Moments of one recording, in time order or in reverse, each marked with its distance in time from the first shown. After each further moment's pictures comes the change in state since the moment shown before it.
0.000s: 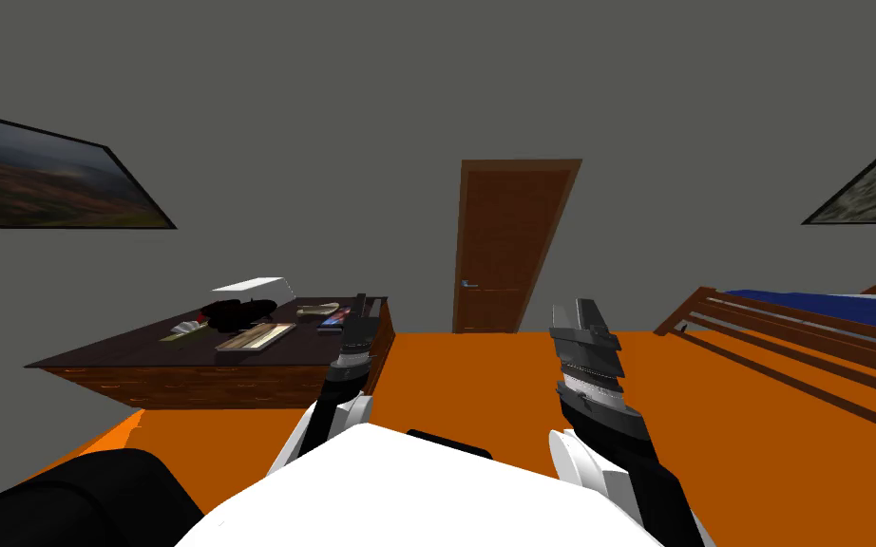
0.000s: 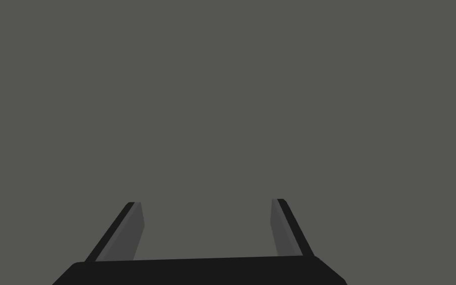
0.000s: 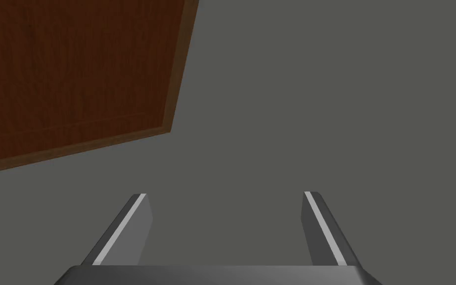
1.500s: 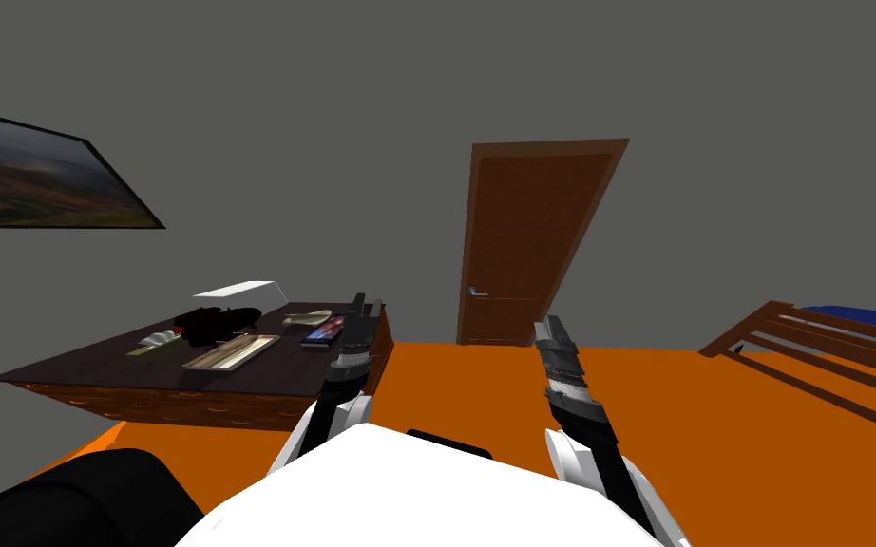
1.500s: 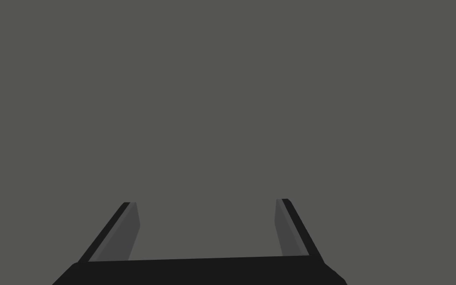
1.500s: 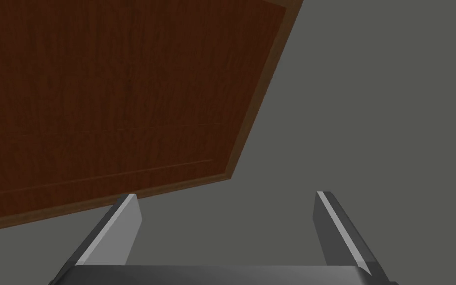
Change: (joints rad) arm -0.087 -0.060 -0.087 0.324 0.102 -0.096 -0.132
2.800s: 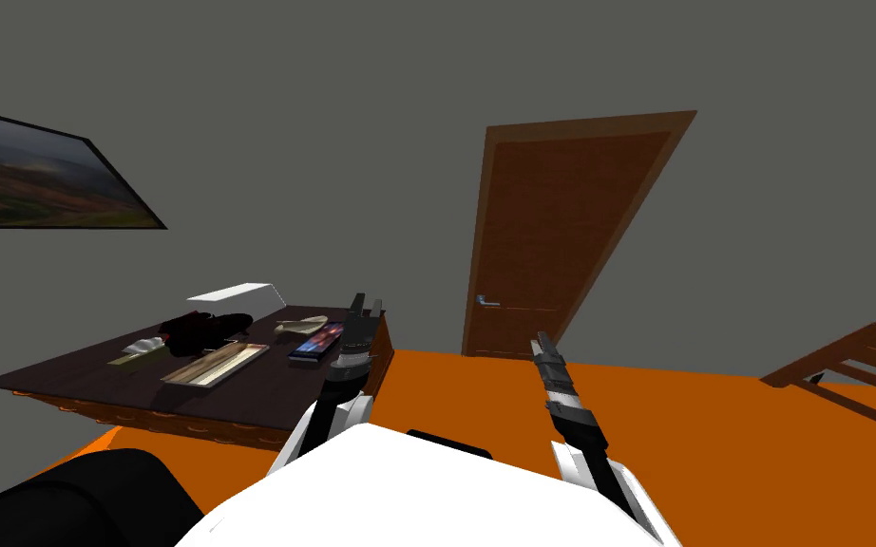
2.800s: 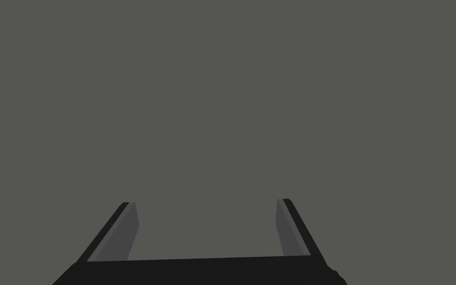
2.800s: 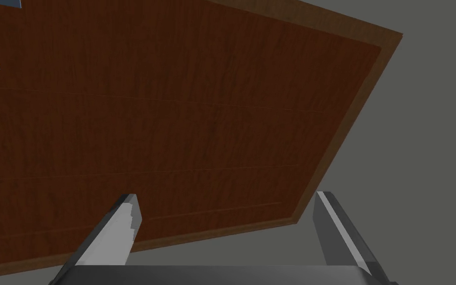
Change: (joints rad) arm -0.090 -0.045 -0.101 0.352 0.115 -0.102 -0.156
